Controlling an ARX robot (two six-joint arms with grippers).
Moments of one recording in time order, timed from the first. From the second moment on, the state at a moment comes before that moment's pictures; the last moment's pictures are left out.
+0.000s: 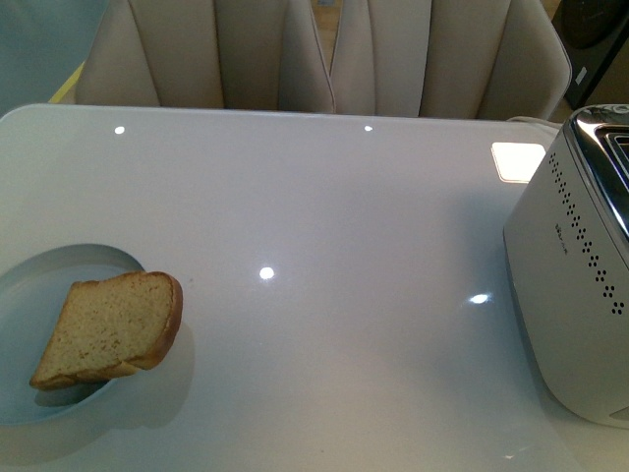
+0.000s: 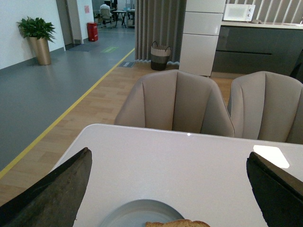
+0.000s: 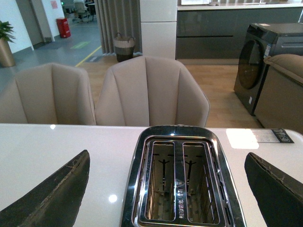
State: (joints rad) left arm 0.00 0.01 0.01 0.00 0.00 -0.01; right arm 0.00 0.01 0.03 0.00 0.00 0.00
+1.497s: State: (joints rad) left arm 0.18 1.05 0.28 0.27 0.38 0.16; right arm 0.00 0.01 0.03 0.00 0.00 0.00
